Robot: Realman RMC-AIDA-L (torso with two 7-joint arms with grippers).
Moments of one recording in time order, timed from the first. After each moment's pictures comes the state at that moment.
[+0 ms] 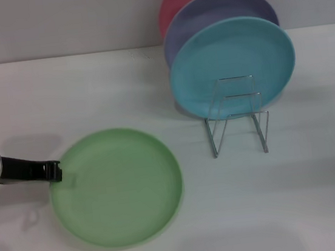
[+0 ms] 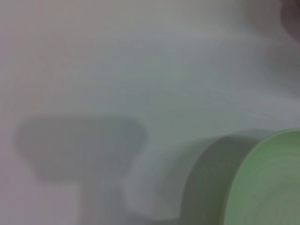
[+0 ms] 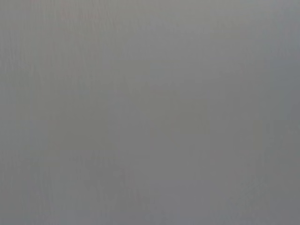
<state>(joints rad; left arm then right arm) -0.35 -2.06 -1.74 -1.45 2.59 -1.32 0.16 0.51 2.07 0.58 -0.03 -1.71 -1.52 0.46</state>
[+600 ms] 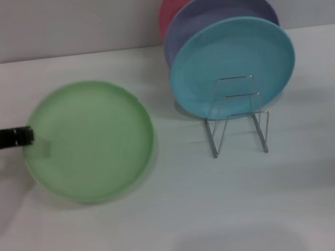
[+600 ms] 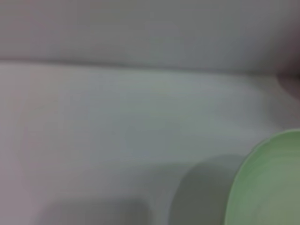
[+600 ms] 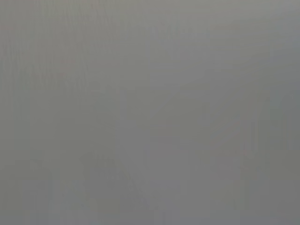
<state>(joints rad) -0.24 -2.06 -1.76 -1.52 2.57 -1.05 0.22 0.51 2.07 0.58 -0.03 -1.71 -1.52 0.46</state>
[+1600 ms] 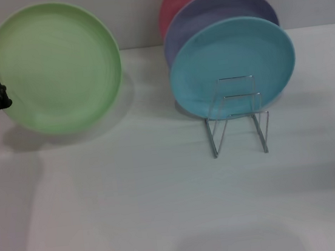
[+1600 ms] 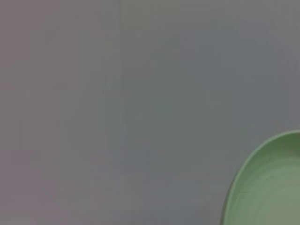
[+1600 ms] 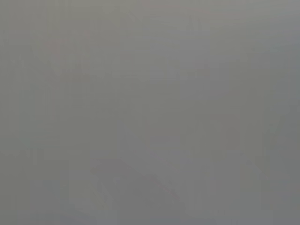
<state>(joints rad) 0.01 -2.06 -1.33 -1.33 2.33 0.16 0.54 0.49 2.07 0.53 -0.02 -1.72 -1.52 0.46</state>
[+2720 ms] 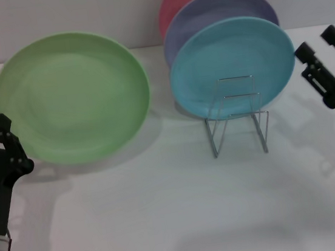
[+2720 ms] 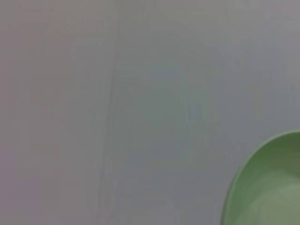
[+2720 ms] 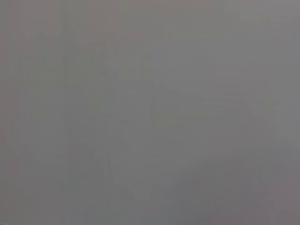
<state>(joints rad) -0.06 -2.08 -0.73 -0.62 2.33 1.34 0.09 0.40 2.08 -0.04 0.02 -1.73 -1.70 0.45</state>
